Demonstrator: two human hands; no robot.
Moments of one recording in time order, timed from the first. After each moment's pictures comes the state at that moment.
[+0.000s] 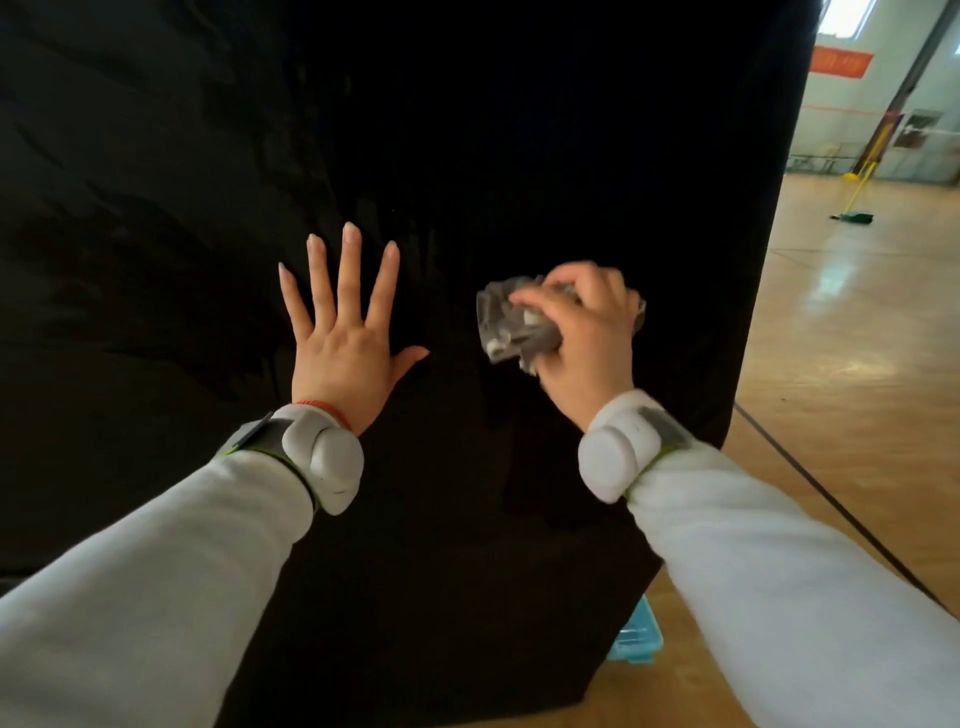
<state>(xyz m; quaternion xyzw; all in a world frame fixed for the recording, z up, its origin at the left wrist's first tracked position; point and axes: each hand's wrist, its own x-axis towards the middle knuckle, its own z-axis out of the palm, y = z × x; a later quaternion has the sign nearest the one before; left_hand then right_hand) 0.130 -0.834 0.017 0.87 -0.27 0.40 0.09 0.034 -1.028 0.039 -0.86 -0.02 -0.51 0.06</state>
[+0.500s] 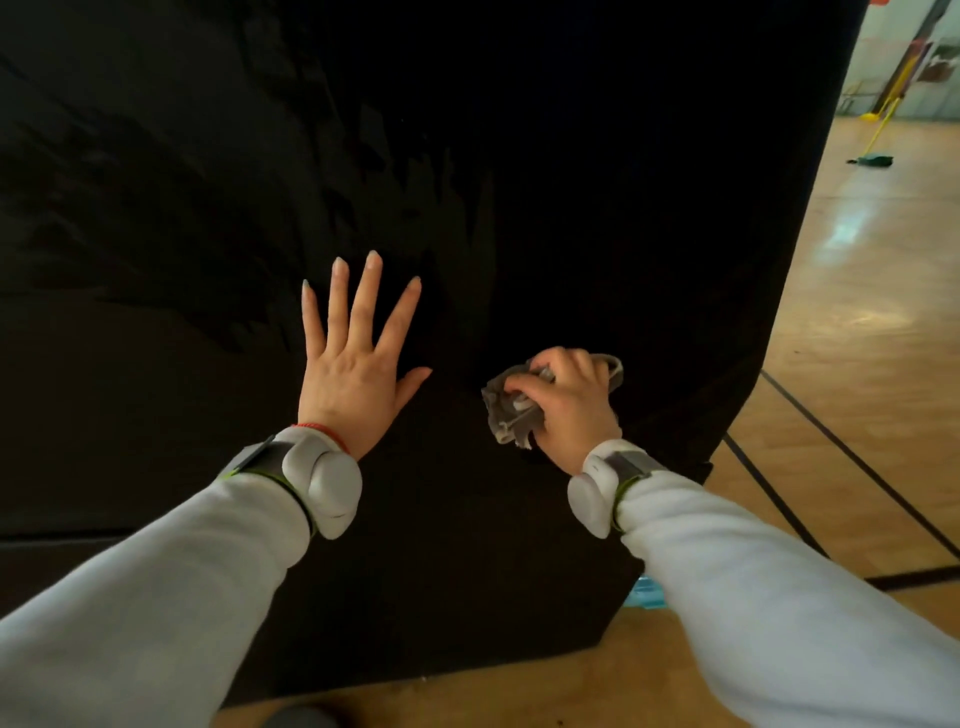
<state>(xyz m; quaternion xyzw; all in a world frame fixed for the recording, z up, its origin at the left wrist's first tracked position) 0.124 -0.811 -0.047 0.86 -0.34 0.38 0.07 0.029 -1.021 -0.087 -0.94 -0.02 -0.34 0.03</state>
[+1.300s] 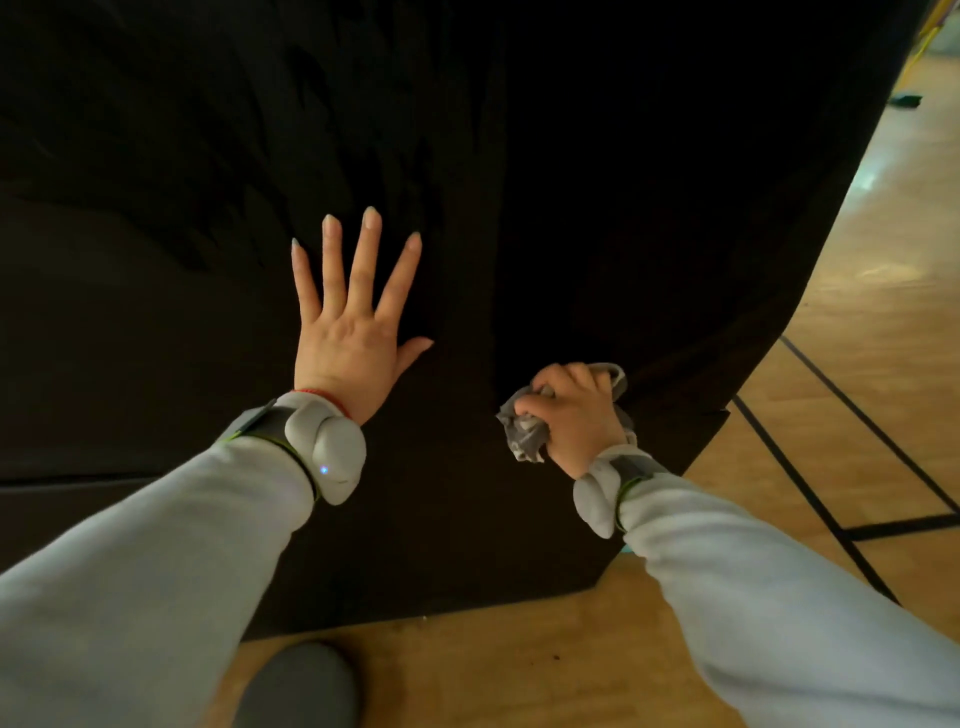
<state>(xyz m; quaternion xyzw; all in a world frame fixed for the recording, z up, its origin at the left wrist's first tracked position) 0.130 -0.816 -0.093 0.87 -0.33 0.38 0.05 0.017 -1.028 -0.166 -0.96 -0.03 -0.27 -0.01</state>
